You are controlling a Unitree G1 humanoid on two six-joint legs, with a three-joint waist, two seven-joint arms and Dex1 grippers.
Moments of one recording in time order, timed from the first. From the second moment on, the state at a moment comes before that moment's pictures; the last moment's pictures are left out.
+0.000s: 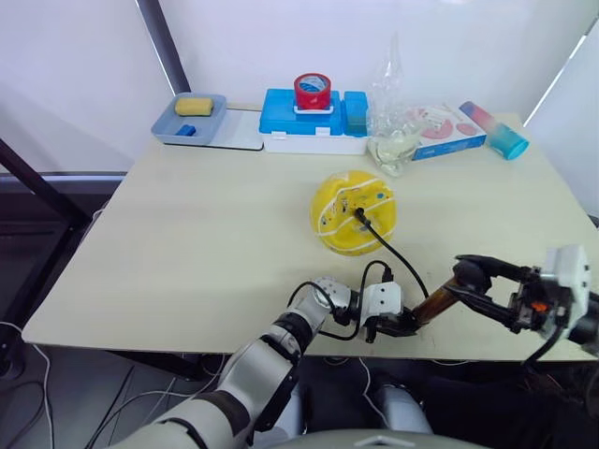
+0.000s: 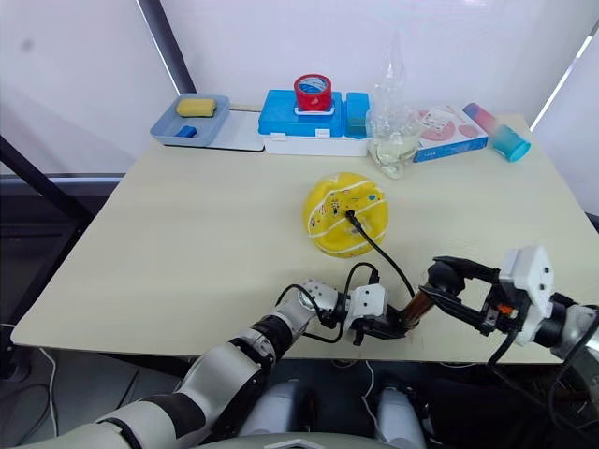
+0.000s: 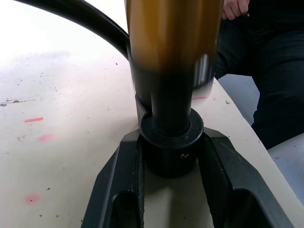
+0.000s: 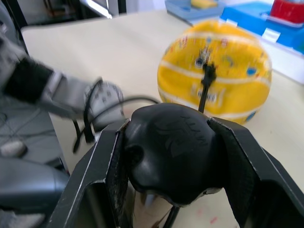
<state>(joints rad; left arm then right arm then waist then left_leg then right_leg) -0.71 -0.10 -0.39 1.19 0.23 -0.53 -1.07 0.29 -0.84 -0.48 -0.61 0.82 0.39 0.94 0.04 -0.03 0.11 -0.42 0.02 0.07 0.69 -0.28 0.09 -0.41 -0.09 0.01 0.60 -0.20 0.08</state>
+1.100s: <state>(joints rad) -0.74 -0.11 -0.40 1.19 0.24 -0.47 -1.09 0.32 -0.71 -0.29 -0.50 0.60 0.22 0.94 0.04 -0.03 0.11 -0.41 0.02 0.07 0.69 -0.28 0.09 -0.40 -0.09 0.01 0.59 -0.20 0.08</state>
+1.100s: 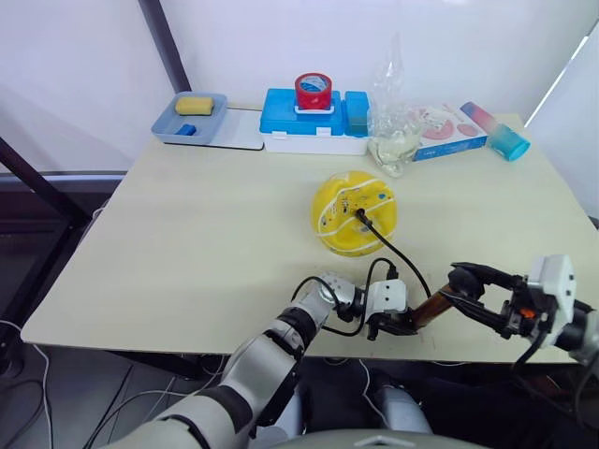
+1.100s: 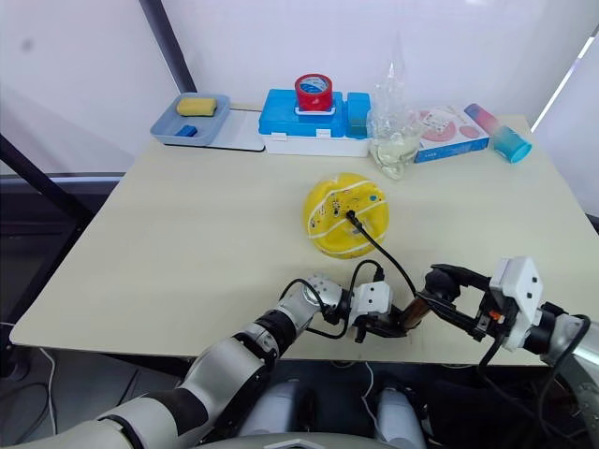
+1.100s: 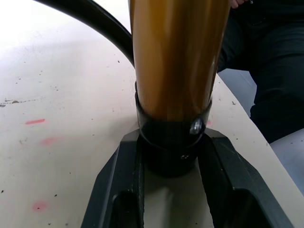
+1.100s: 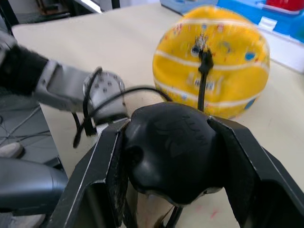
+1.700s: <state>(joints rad) -0.73 -0.11 -0.40 1.18 0.23 -0.47 -1.11 0.30 -0.88 -0.60 -0.62 0.93 0.43 0.96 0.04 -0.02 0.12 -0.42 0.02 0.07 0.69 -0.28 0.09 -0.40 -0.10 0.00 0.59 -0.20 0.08</state>
